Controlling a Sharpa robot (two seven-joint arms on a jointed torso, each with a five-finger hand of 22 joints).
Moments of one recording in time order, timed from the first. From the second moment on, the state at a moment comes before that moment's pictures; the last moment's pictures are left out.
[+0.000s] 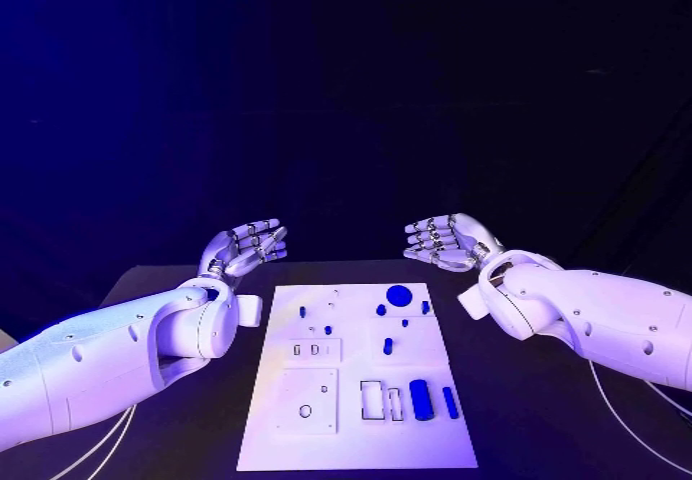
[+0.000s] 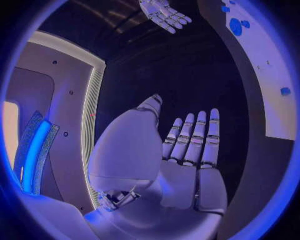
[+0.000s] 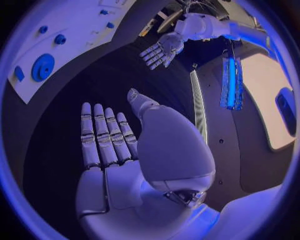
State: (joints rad) left arm 1.13 -0.81 -0.02 1.42 -0.01 -0.54 0.51; left_hand 1.45 -0.10 0.17 0.28 0.22 0.67 0.17 0.20 0.13 0.85 0.22 0.12 0.07 0.82 0.19 0.19 0.15 0.16 0.75 0.29 0.21 0.12; right arm 1.26 -0.77 -0.13 1.35 -0.63 -0.48 0.26; right_hand 1.42 -0.13 0.34 0.07 0.05 0.78 0.20 0.15 0.12 0.90 0.20 0.07 0.06 0.90 0.16 0.14 0.10 0.16 0.81 0.26 0.20 0.09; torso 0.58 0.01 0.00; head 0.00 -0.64
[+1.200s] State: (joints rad) left arm 1.15 -0.99 -0.01 1.73 -0.05 -0.45 0.48; left_hand 1.47 -0.15 0.28 0.28 0.22 0.82 0.21 0.24 0.15 1.04 0.16 0.07 0.07 1.04 0.10 0.41 0.49 0.17 0.89 0.19 0.70 0.41; right arm 1.31 -0.71 -0.13 1.35 -1.56 -0.21 -0.08; right_hand 1.36 -0.28 0.46 0.10 0.05 1.00 0.14 0.18 0.26 1.16 0.08 0.07 0.09 1.46 0.00 1.19 1.09 0.07 1.43 0.10 1.40 1.31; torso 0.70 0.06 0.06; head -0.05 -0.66
